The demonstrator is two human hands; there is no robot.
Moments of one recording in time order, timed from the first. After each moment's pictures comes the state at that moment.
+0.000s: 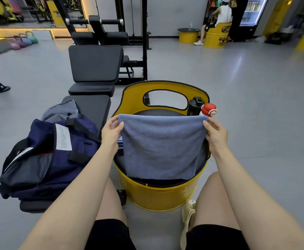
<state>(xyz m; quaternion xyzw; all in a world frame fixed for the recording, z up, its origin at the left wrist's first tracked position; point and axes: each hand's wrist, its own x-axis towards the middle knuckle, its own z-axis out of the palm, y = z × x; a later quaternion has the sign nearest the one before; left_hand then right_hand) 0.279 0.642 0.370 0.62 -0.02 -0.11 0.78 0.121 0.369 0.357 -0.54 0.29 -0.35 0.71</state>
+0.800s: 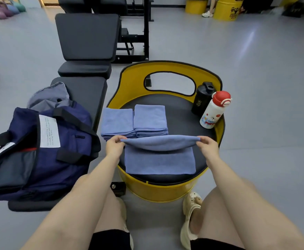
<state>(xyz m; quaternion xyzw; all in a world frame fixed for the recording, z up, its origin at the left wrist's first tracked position) 0.320 0.628 0.251 0.80 0.04 -0.15 0.58 0.163 0.357 0.248 -0.67 0.44 -0.17 0.58</state>
